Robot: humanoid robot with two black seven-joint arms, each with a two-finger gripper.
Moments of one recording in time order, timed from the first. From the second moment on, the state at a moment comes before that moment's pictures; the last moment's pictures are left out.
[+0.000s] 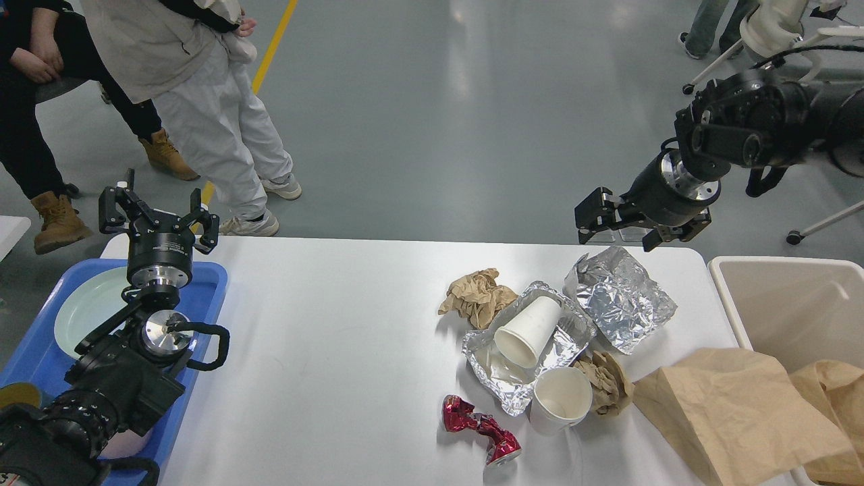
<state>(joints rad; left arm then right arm) -0.73 0.14 -0.95 -0.26 -0.10 -0.45 -0.61 1.87 -0.13 -1.44 0.93 -0.03 0.76 0.21</state>
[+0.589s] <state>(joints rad) -0.73 0.14 -0.95 -0.26 -0.10 -0.45 -0.61 1.59 -0.26 -1.57 0.83 -0.08 0.88 0.19</state>
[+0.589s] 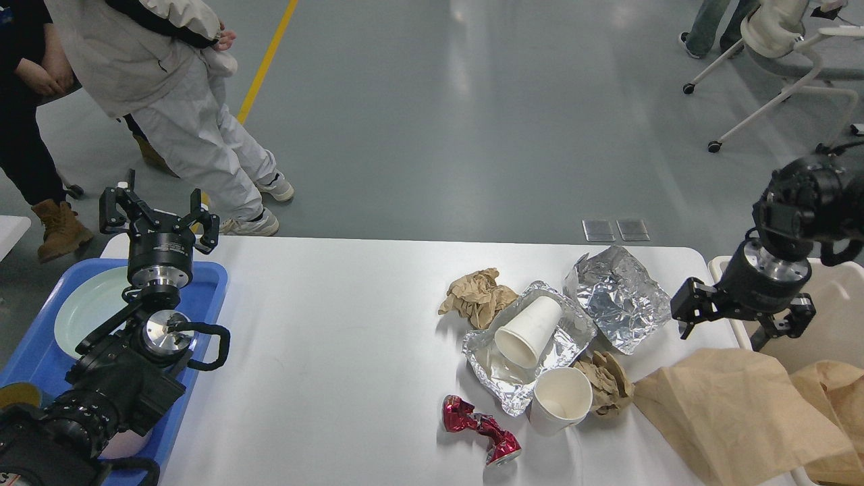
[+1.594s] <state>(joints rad) -0.73 0.14 -0.95 -0.26 -0.10 -0.45 -0.61 1.30 -0.33 -1.49 0.69 -0.03 0.65 0.19</state>
